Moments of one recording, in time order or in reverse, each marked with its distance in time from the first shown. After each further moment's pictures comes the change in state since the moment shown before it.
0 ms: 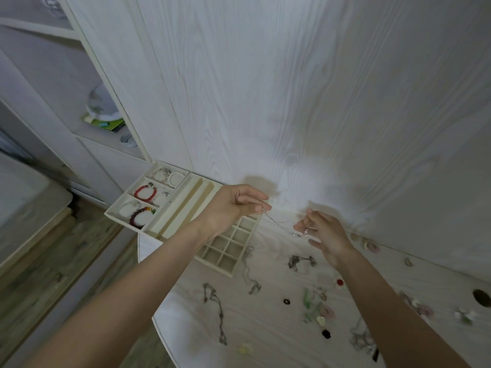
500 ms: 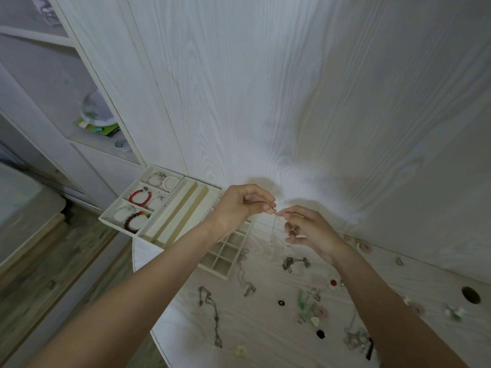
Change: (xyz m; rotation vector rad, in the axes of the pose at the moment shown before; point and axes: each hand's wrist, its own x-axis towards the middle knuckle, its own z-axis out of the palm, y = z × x) left_hand 0.006 0.009 0.024 0.082 0.027 0.069; right_hand -0.018 -0.024 0.005 -0.137 -0.286 -0.113
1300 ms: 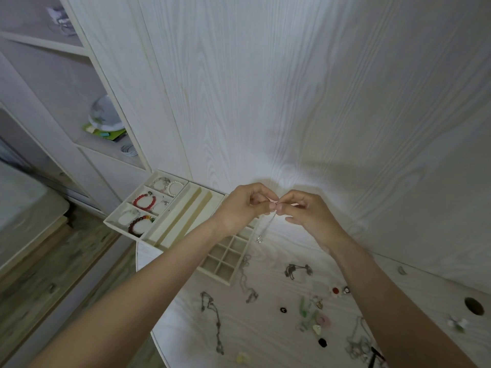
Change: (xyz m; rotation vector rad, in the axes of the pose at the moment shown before) left_hand 0.004 0.015 -0.006 0.201 -0.014 0.043; right_hand 0.000 -0.040 0.012 -0.173 0.058 -0.262
